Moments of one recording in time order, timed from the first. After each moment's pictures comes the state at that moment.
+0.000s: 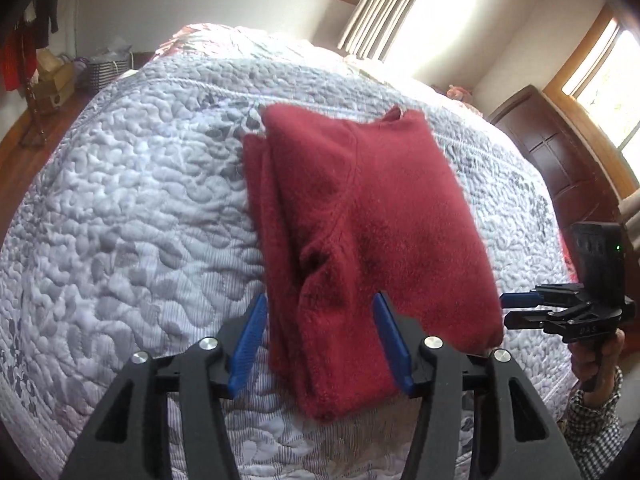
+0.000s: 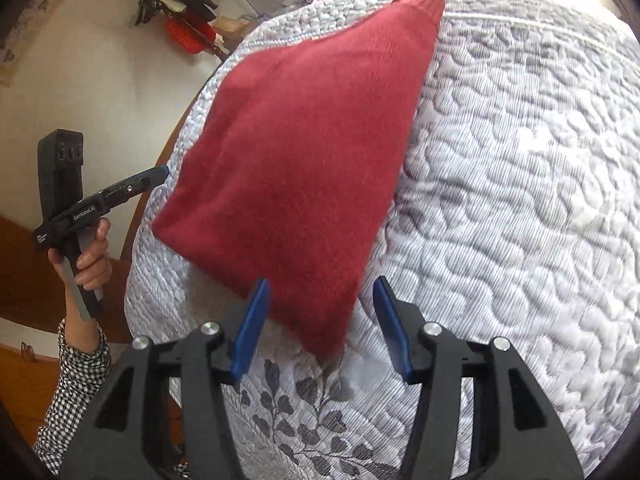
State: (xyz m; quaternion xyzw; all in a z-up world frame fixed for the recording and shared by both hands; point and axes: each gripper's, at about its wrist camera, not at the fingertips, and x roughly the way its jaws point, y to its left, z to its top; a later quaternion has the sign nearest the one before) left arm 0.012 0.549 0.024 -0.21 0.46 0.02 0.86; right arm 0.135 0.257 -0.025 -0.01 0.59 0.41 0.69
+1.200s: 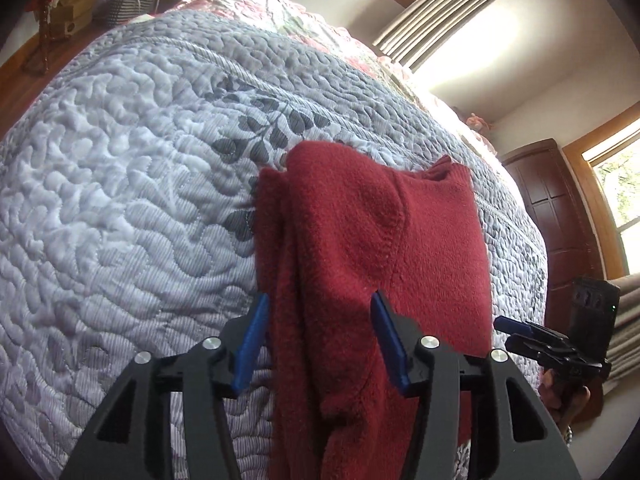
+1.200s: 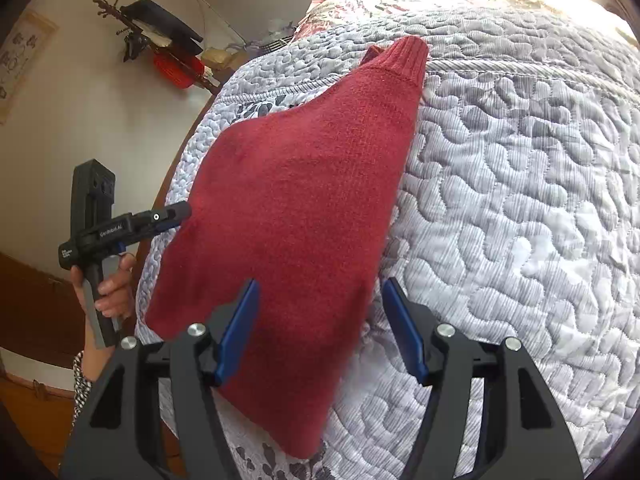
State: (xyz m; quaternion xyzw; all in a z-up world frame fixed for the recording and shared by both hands) left arm 0.083 0.603 -0.029 -0.34 0.49 0.00 0.80; right arm 0.206 0.280 -0.032 0.03 0.59 0.40 0.70
